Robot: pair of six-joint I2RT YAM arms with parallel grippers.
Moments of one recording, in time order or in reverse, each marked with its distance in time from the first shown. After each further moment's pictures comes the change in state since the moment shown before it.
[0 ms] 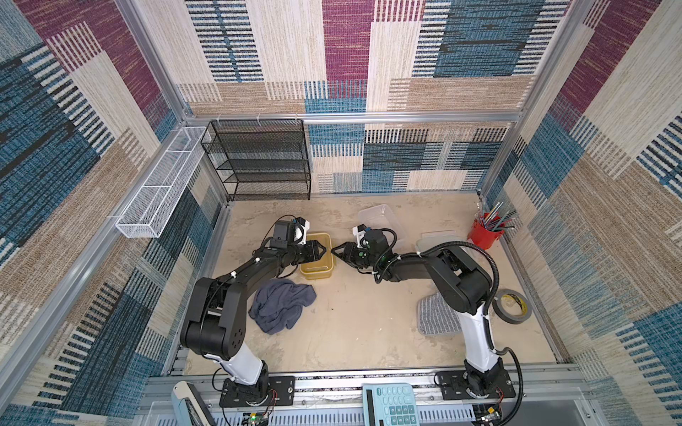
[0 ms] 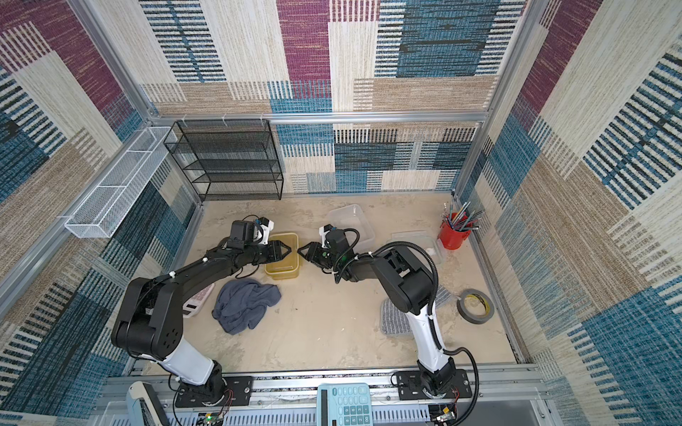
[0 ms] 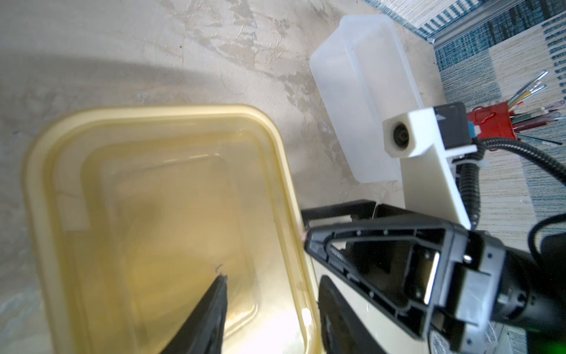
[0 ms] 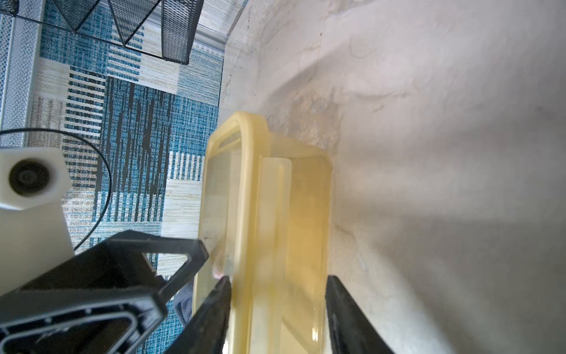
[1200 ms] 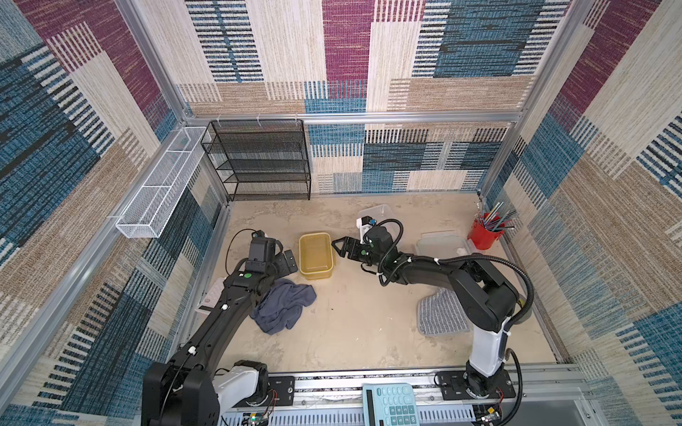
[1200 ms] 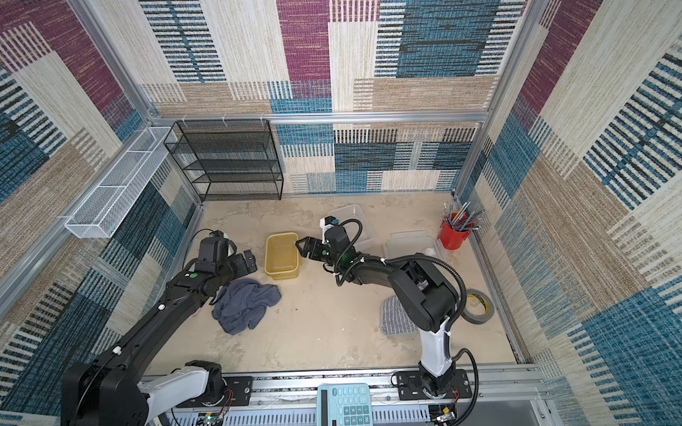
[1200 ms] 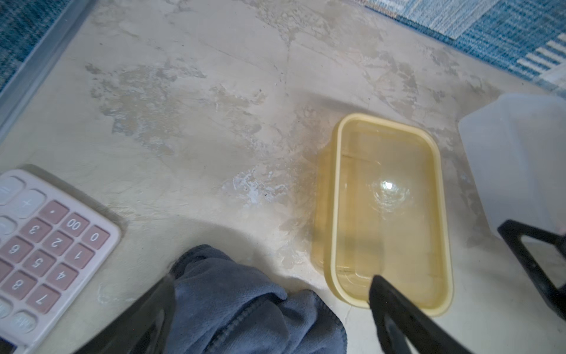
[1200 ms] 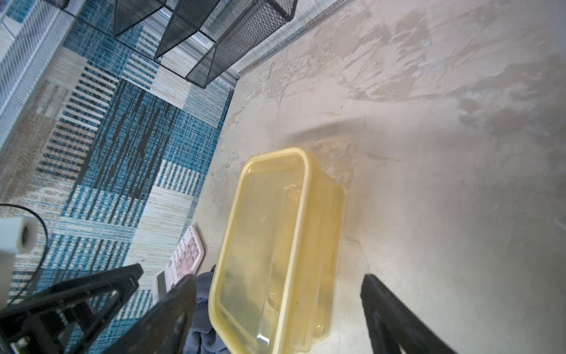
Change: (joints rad) left arm 0.064 -0.484 -0.184 -0.264 -0.576 -0.093; right arm 0.087 -0.230 -0.064 -0.143 0.257 -0.232
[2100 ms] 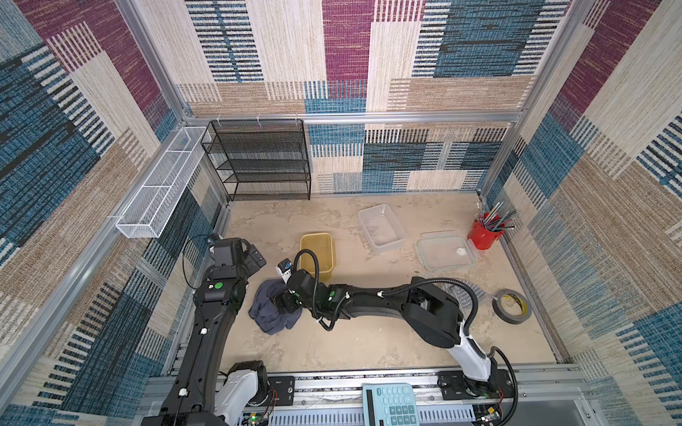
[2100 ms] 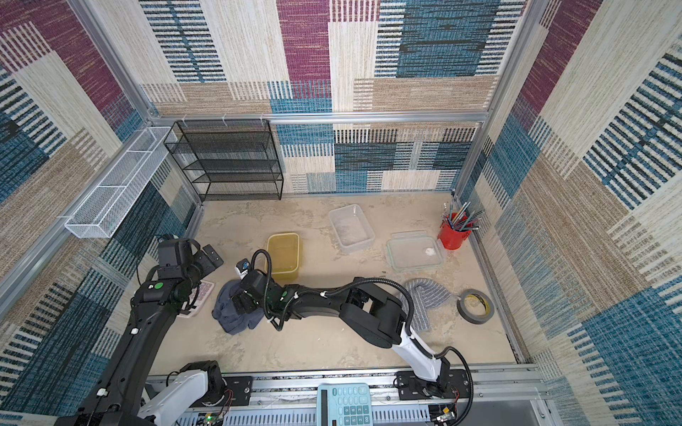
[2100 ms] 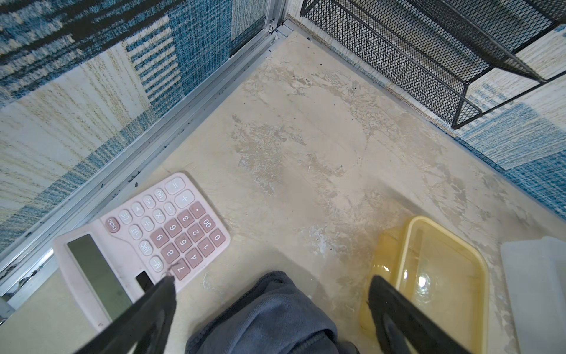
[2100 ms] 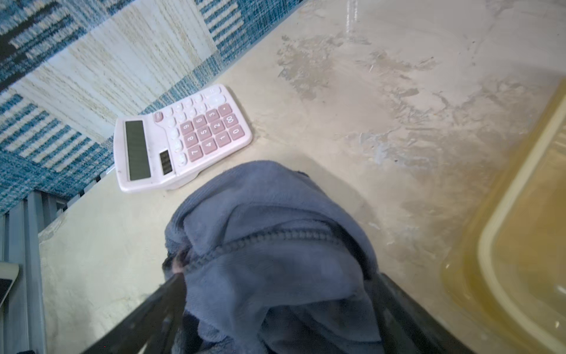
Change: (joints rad) left arm 0.225 -0.152 0.062 -0.131 -0.077 -0.055; right arm 0.474 0.316 0.489 -0.352 0.336 -0.399
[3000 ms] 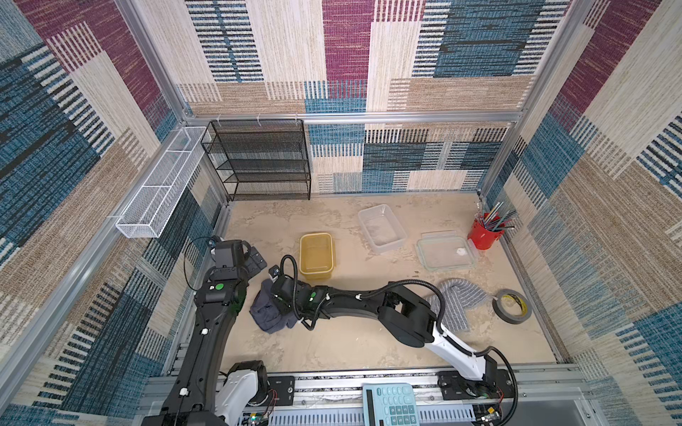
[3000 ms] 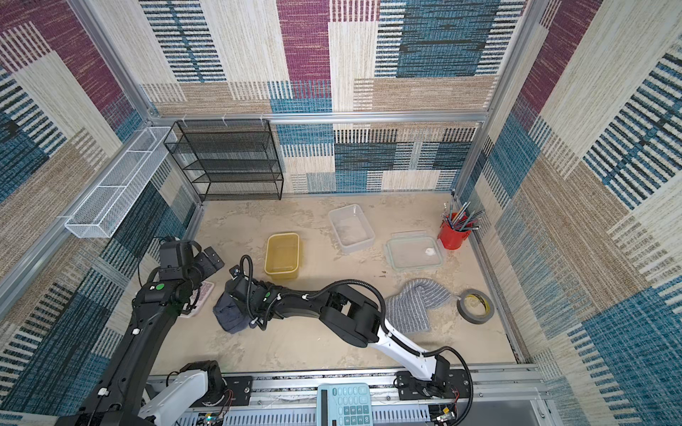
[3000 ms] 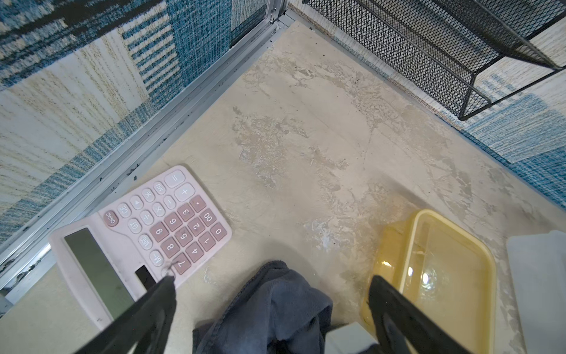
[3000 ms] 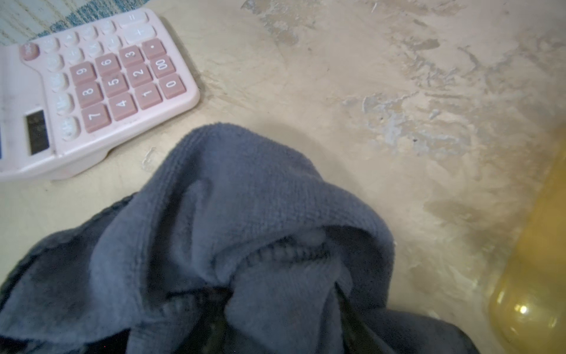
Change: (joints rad) left arm 0.002 -0.003 -0.026 0.002 0.009 0.000; right arm 0.008 0.225 0.255 -0.216 0.089 -0.032
